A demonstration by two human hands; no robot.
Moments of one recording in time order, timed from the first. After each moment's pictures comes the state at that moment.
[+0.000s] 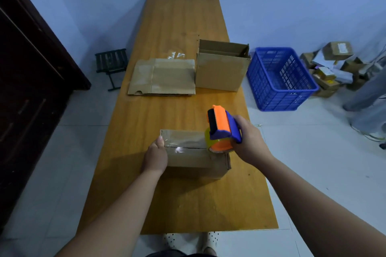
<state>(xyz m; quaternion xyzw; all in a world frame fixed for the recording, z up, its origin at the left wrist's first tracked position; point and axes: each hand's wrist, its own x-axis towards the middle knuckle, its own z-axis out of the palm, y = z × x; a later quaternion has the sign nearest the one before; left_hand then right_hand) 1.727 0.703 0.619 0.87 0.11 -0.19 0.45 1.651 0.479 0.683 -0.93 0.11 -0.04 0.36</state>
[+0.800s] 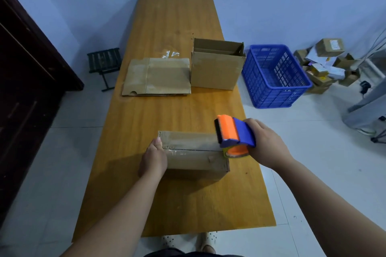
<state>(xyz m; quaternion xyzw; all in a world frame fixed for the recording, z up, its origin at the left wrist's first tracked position) 1.723 0.694 0.623 0.90 0.11 -0.18 0.38 1.627 0.442 0.687 -0.97 0.10 -0.01 0.21</state>
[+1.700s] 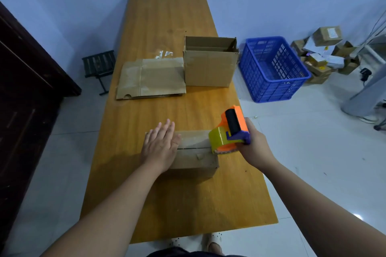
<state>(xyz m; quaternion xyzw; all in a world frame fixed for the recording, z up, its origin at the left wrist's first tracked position) 1.748 0.680 0.624 0.95 -0.23 -0.16 0.12 1.630 0.457 0.662 -0.85 0.18 -0.08 0.49</state>
